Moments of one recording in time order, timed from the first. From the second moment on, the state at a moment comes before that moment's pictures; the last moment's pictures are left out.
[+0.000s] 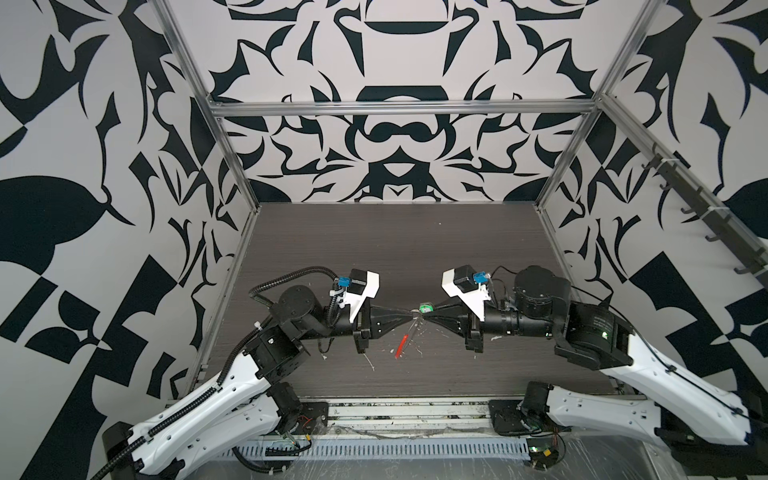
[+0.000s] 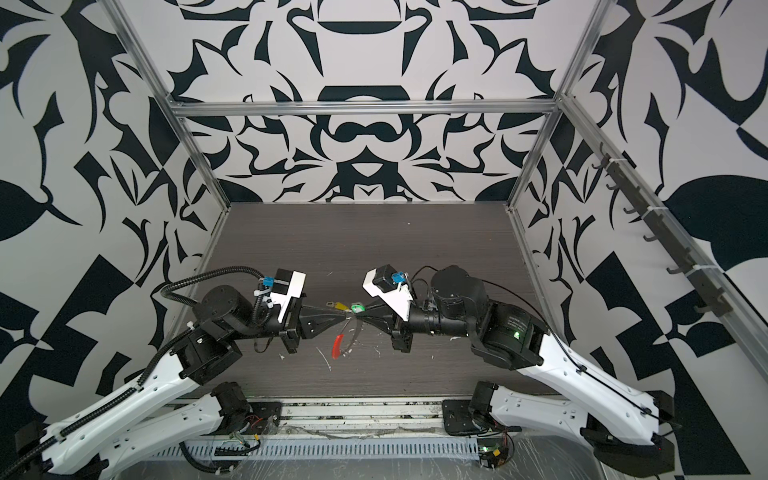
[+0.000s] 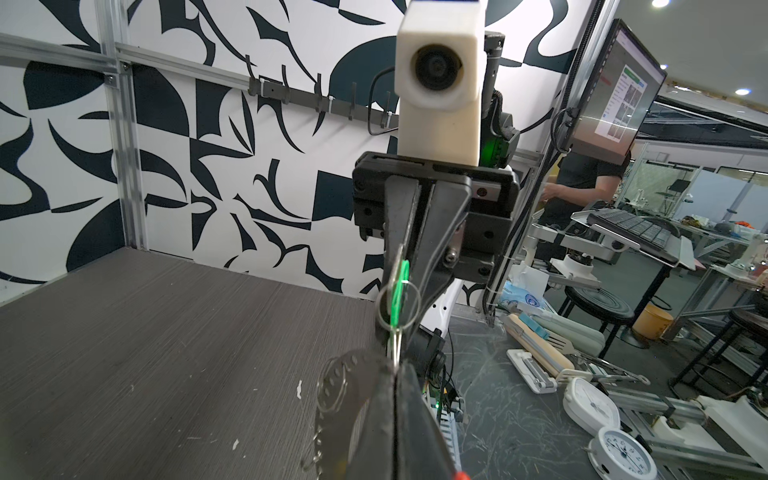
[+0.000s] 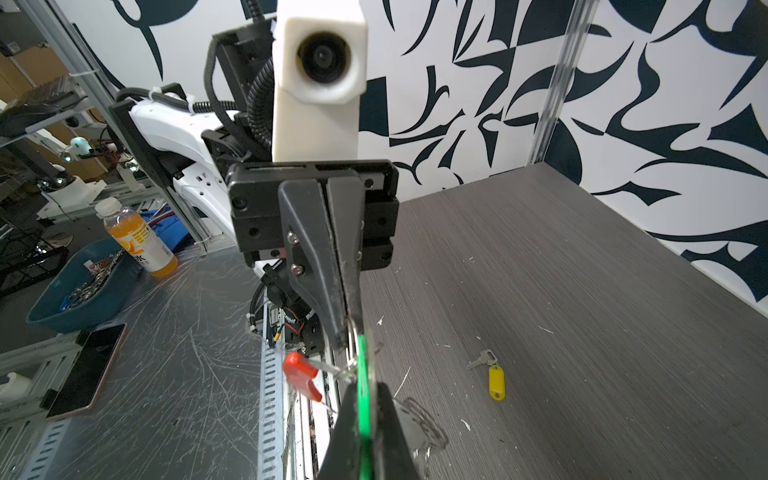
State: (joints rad) left arm -0.90 0.77 0.73 0.16 0.69 -0.29; right arm 1.02 0.91 1.21 -0.60 -0.34 0.04
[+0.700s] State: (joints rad) left arm -0.90 0.73 0.73 0.18 0.65 -0.30; right arm 1.02 0.86 1.14 -0.51 -0.31 0.09
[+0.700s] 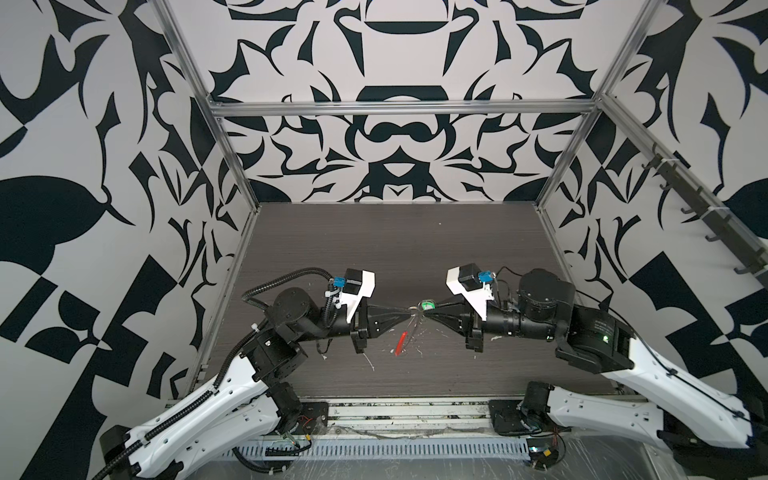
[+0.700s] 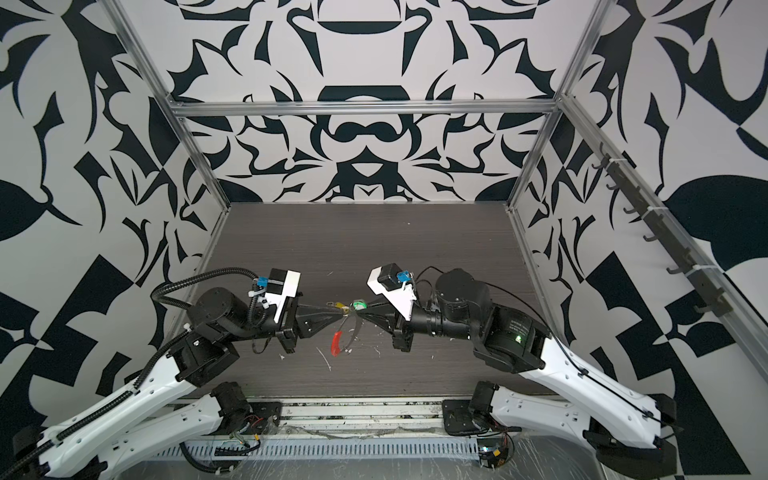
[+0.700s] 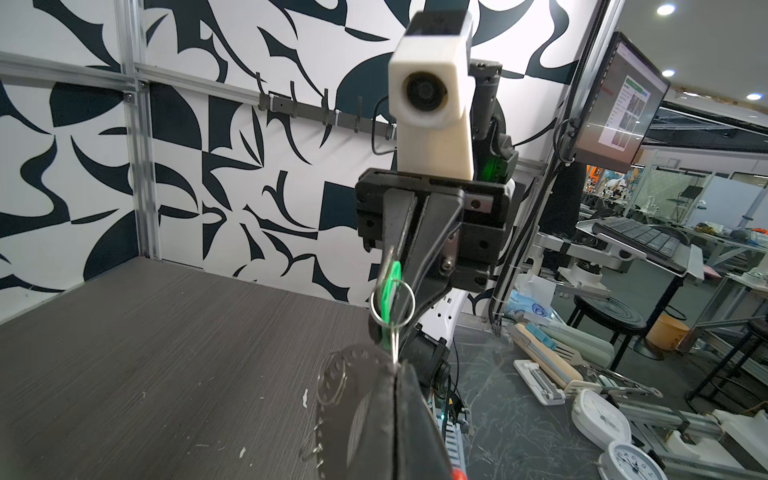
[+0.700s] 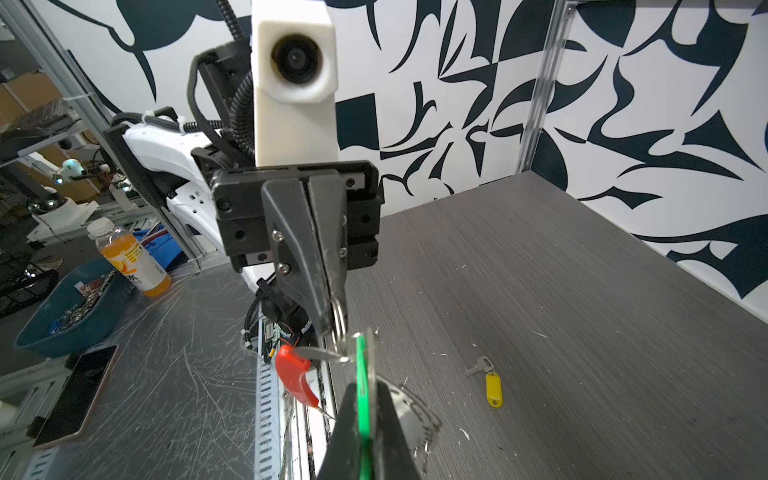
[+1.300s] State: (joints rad) left arm -0.90 0.72 0.73 0.18 0.63 -0.32; right arm 1.02 0.80 0.99 -0.30 -0.32 0.21
